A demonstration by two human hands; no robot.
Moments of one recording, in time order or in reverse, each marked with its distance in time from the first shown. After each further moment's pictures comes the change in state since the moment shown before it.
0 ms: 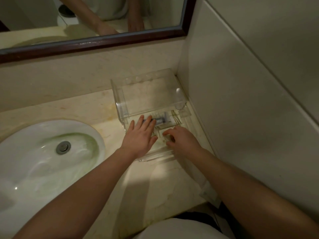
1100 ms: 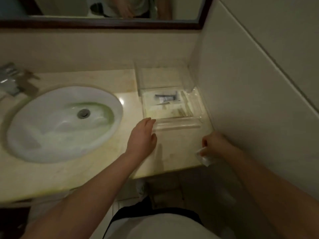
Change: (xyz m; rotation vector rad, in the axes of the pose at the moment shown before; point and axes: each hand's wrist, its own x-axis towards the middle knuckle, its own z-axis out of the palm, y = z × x) left_hand -0.162 0.063 0.003 -0.400 0.397 -0.267; right_hand -0.125 0.046 -0.011 -0.490 -0.336 0.213
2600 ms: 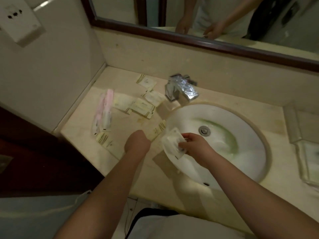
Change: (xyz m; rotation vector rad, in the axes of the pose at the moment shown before) left_hand -0.096 -0.428 -0.277 0.023 -0.104 -1.005; right_hand 0.021 -0.604 -0.056 1.236 -0.292 -0.300
